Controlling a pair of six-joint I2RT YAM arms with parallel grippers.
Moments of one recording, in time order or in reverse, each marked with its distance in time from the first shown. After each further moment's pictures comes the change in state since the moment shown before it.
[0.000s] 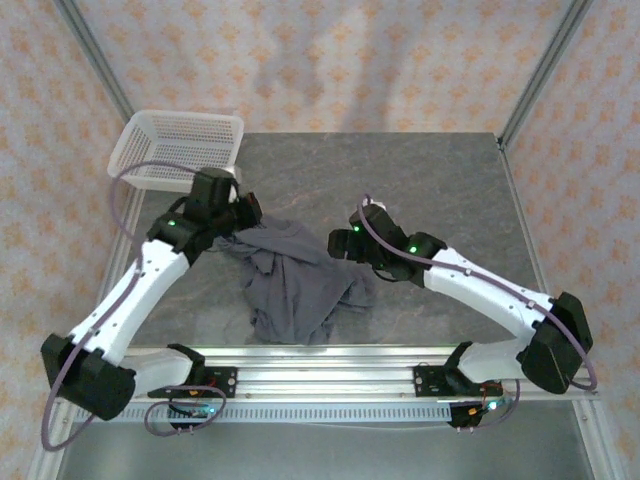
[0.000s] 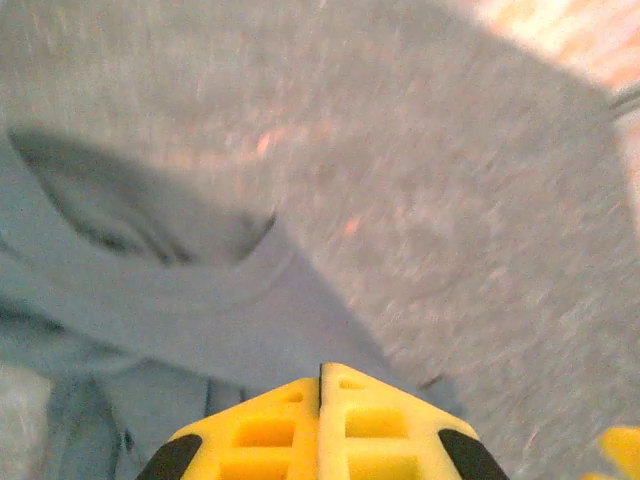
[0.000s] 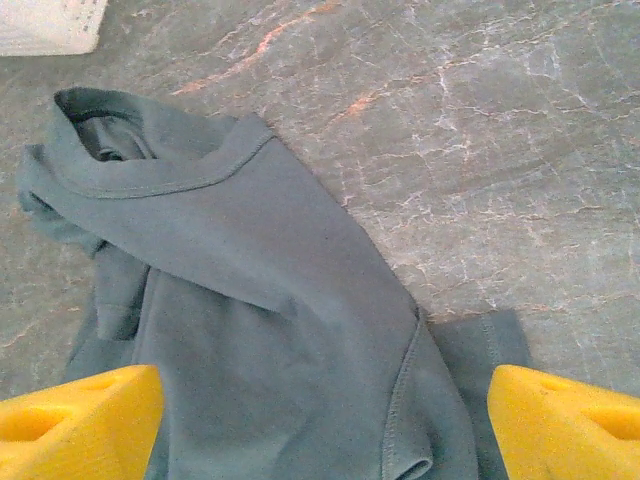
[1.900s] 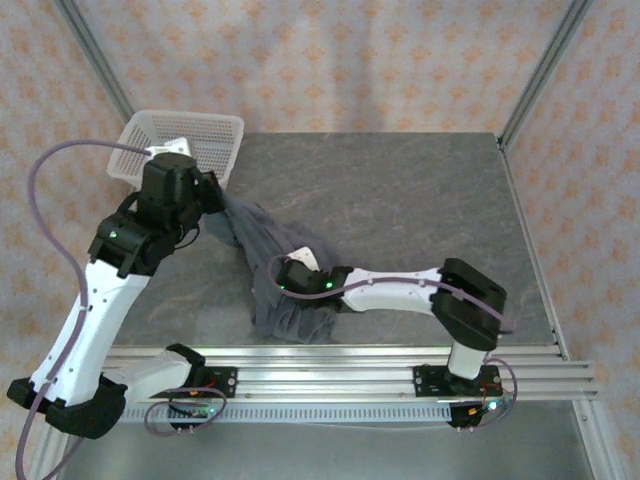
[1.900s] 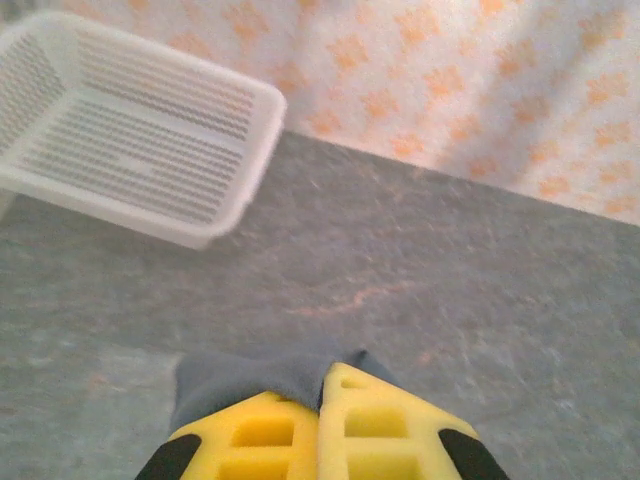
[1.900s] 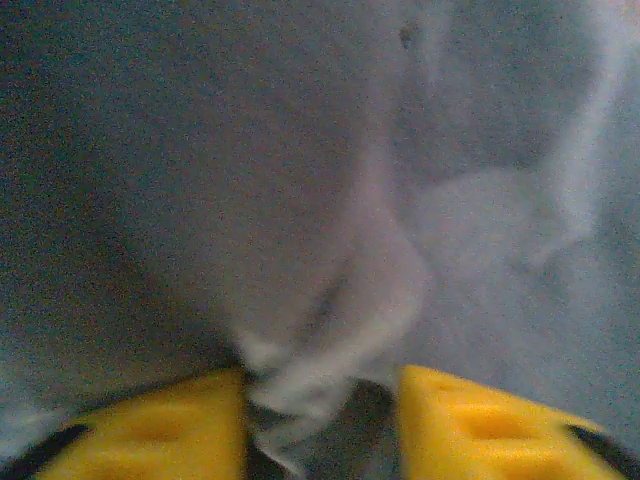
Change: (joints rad) left arm -0.033 -0.105 0.340 -0.307 -0.392 0.119; right arm 0.342 0.416 0.068 0.107 0.173 -0.194
